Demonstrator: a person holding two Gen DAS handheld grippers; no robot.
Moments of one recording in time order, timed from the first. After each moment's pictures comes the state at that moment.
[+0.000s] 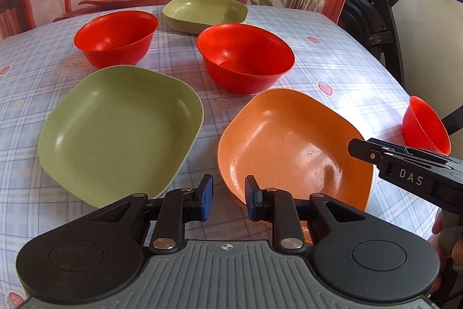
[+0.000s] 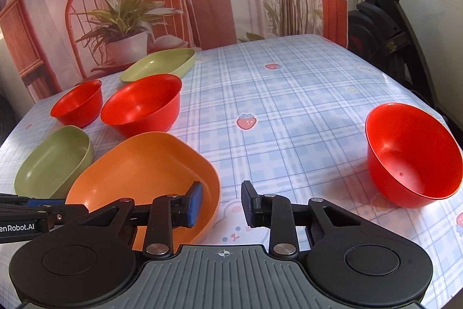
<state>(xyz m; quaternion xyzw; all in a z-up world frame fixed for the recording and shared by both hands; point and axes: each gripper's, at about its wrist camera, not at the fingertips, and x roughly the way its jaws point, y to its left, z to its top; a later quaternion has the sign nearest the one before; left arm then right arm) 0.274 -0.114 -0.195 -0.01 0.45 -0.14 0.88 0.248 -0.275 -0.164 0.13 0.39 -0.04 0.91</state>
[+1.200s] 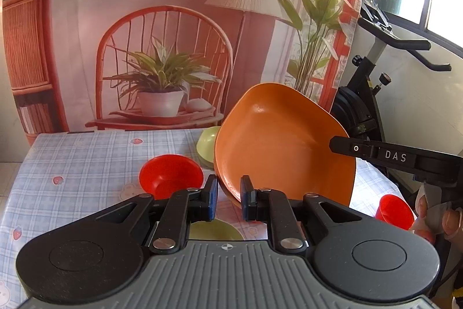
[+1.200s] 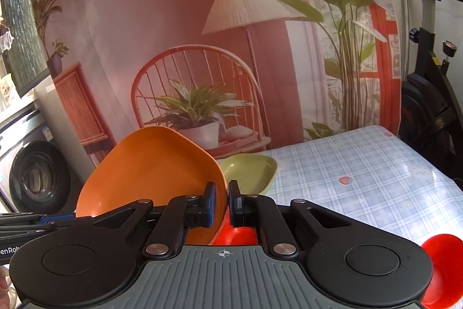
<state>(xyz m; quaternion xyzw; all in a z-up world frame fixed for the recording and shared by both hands) 0.257 -0.051 -0.028 -0.01 0.29 -0.13 0.95 0.305 -0.230 -0.004 0.16 0.27 0.06 0.95</state>
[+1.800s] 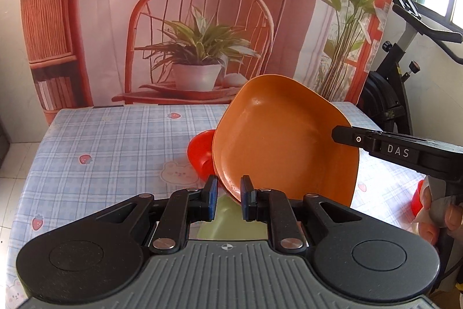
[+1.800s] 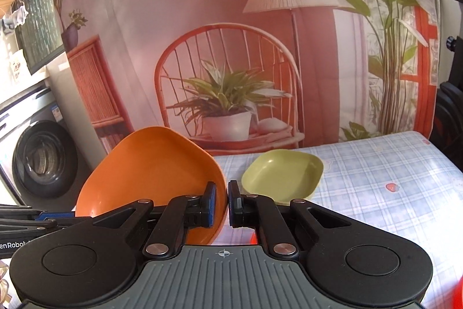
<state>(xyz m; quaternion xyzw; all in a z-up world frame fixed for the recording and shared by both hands) 0.283 -0.006 -0.072 -0.02 0.35 -0.11 0.93 0.354 -0.156 -0.045 0.12 0.29 0.08 0.94</state>
